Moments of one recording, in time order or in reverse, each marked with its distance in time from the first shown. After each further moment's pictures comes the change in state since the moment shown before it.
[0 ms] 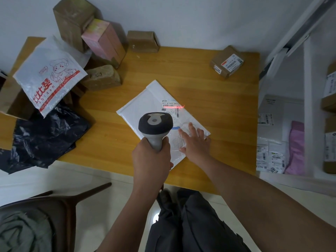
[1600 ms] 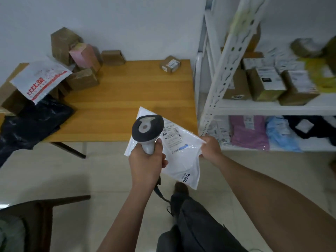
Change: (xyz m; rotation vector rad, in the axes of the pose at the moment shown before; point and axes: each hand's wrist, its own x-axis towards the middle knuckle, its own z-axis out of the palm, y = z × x) left_hand -0.275 -0.133 0.004 -0.209 -0.071 0.245; right_hand -0.299 0.138 0.057 0.876 0.347 0.394
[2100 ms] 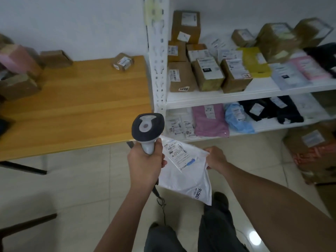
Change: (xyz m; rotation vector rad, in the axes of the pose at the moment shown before) left_hand -0.062 0.008 0.124 0.001 -0.200 0.075; right_hand -0.024 0.141 -0.134 -0.112 0.037 0.227
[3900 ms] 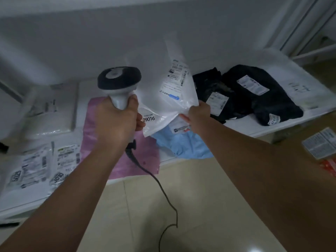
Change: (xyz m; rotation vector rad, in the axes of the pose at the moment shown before) left_hand 0.243 -0.149 0.654 -0.016 -0.030 0.257; right_hand 0.559 0.228 -0.201 1.223 0.242 0.072
